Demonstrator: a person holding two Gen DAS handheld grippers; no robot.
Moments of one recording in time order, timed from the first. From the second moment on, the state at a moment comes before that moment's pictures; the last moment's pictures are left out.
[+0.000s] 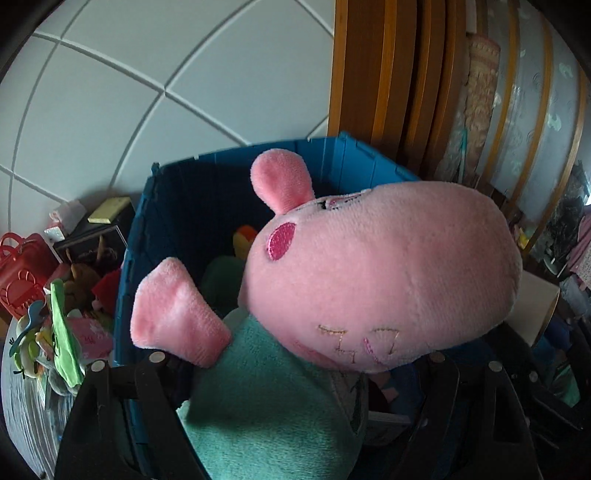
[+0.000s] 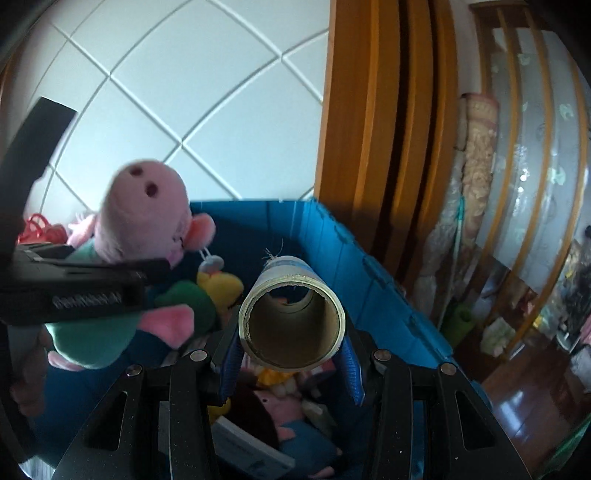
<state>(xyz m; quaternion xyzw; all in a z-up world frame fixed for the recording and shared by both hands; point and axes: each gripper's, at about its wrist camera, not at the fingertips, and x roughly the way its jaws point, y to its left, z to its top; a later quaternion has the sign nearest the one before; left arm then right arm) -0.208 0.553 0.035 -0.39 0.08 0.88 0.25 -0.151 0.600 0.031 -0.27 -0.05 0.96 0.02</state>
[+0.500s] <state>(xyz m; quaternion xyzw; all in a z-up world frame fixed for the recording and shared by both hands) -0.206 0.572 0.020 -0.44 0.10 0.86 0.23 -0.226 0.616 0.016 -0.37 -0.08 0.93 -0.01</state>
